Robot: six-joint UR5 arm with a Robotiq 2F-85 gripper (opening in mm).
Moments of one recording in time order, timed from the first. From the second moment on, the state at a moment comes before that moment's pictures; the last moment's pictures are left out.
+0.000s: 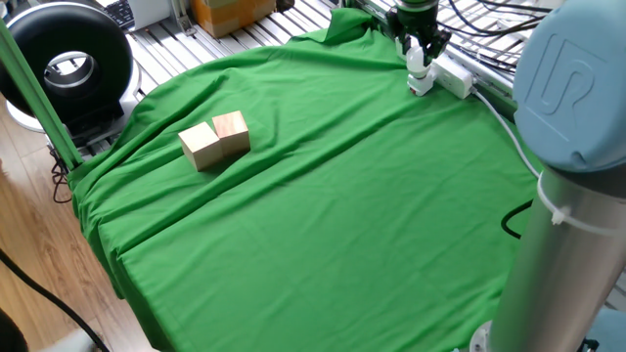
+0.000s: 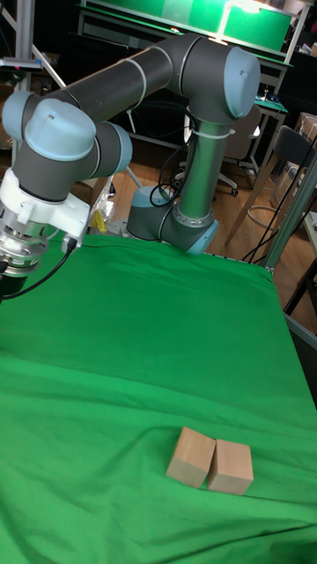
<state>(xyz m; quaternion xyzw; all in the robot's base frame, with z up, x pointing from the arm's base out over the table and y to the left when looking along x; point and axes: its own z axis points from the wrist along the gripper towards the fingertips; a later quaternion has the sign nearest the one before) 0.575 -0.281 0.097 0.71 -0.69 0.10 0.11</state>
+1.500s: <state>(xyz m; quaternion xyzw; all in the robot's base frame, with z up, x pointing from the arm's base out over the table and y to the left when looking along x) 0.573 -0.296 0.103 0.63 -0.76 0.14 0.11</state>
